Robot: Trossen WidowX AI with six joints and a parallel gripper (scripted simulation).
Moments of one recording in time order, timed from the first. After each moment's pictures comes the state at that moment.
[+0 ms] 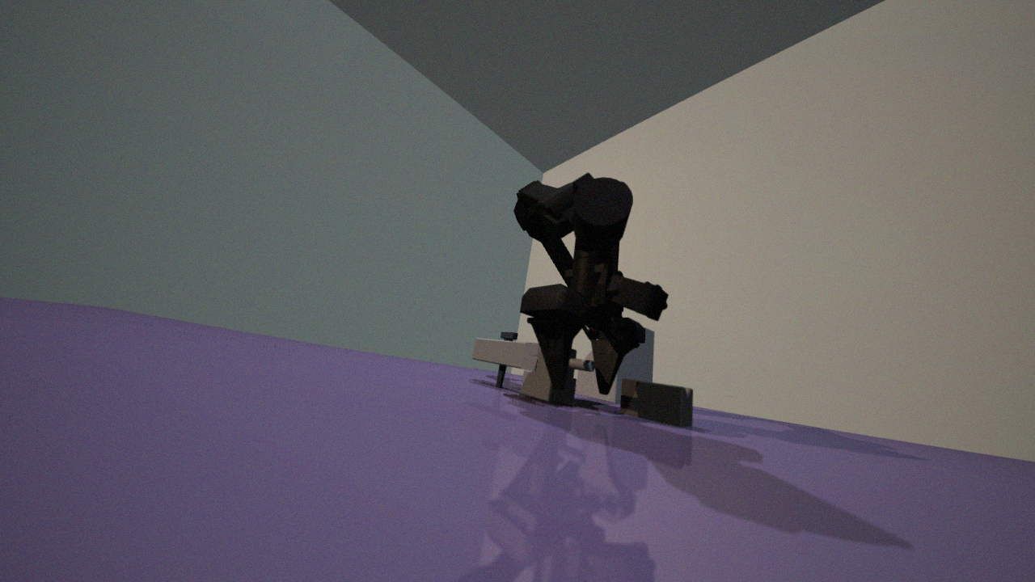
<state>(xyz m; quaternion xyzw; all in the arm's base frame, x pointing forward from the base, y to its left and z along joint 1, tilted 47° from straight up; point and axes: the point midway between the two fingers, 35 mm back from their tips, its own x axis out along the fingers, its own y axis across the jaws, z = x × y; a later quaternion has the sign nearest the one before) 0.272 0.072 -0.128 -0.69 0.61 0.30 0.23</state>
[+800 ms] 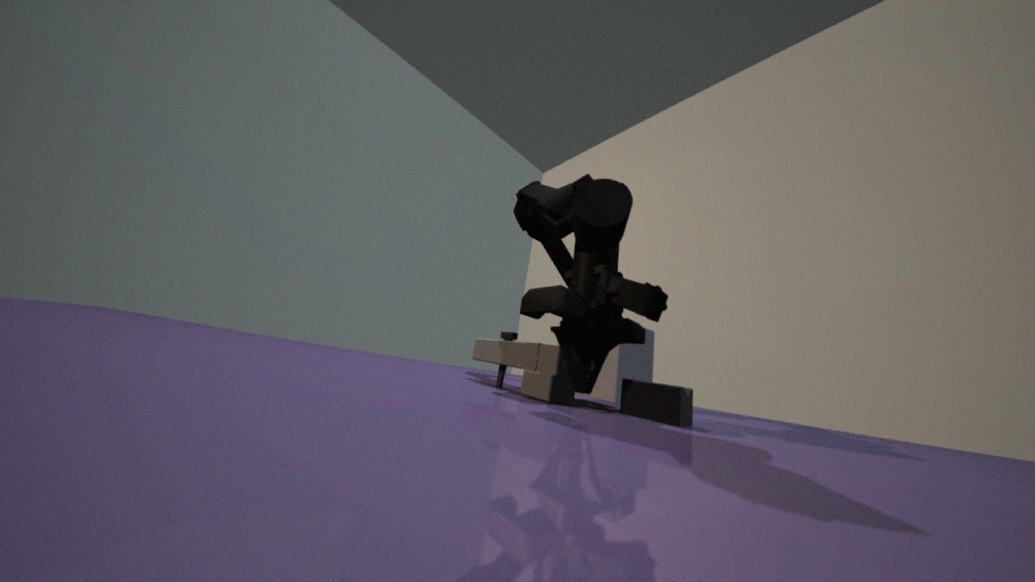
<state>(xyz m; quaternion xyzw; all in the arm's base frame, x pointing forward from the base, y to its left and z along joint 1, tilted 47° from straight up) 0.271 0.071 -0.129 -0.69 0.61 0.30 0.23</state>
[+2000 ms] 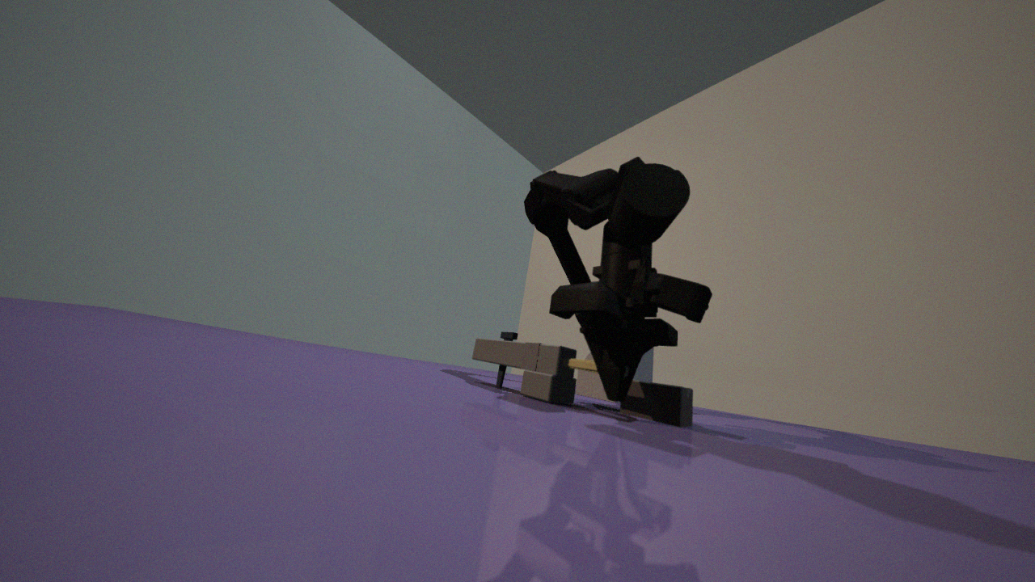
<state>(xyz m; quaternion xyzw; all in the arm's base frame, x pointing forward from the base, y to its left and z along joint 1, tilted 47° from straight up) 0.266 0.100 -0.158 -0.70 0.61 0.30 0.23</state>
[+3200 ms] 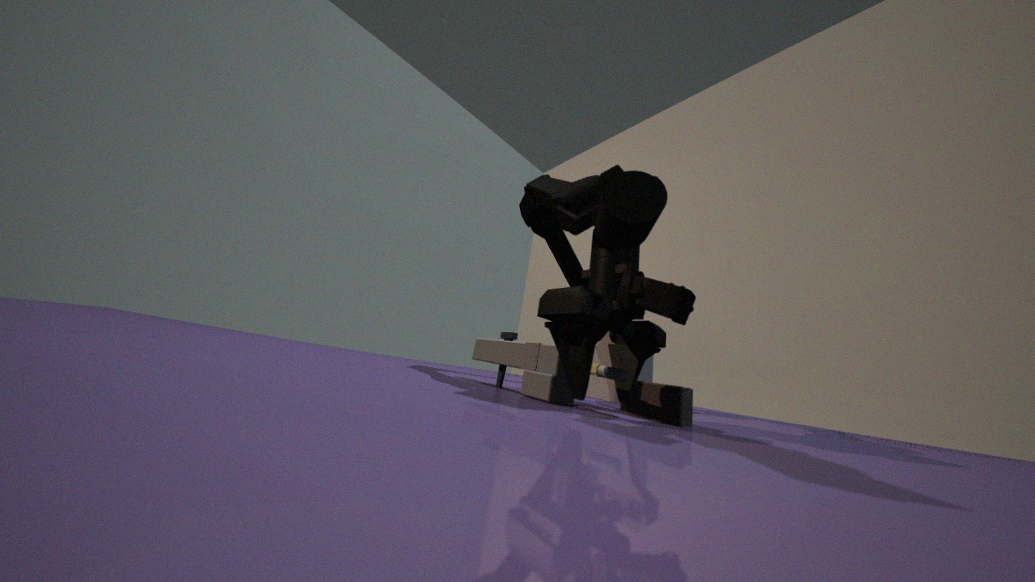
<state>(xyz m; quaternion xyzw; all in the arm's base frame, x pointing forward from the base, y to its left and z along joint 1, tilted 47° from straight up) 0.269 0.088 -0.151 -0.69 0.61 0.30 0.23</state>
